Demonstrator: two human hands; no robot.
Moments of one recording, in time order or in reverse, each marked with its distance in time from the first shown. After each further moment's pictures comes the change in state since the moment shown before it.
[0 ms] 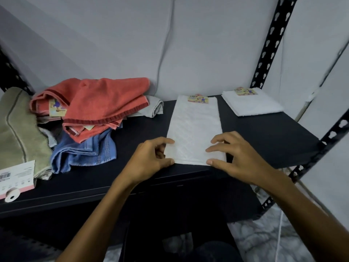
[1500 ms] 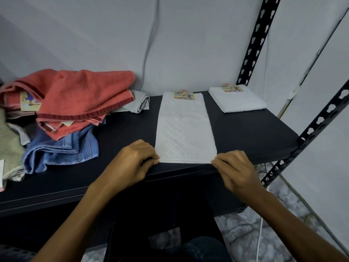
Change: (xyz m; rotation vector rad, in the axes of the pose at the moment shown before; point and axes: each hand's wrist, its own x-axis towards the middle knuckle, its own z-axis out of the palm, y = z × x) left_hand -0.007 -0.023 0.003 0.363 0.009 0.515; right_hand -0.053 0.028 0.031 -0.382 0.447 -0.317
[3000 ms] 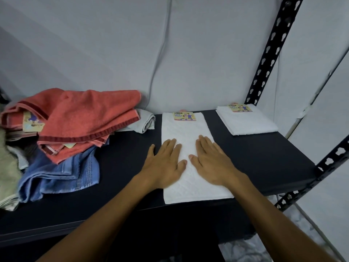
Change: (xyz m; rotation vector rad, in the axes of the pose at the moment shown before) left_hand 0.087 -0.005 0.042 0.248 -0.423 -0.357; right_hand 0.115 0.016 0.058 0.016 -0.944 0.477
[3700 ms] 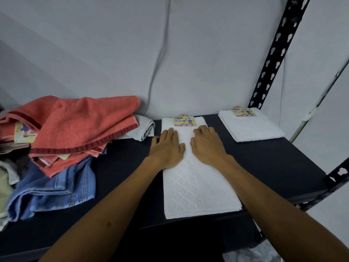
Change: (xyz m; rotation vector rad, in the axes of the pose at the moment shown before) left_hand 0.089 -0.022 -0.002 0.005 0.165 -0.089; right_hand 0.090 0.015 -0.008 -0.120 0.361 0.049
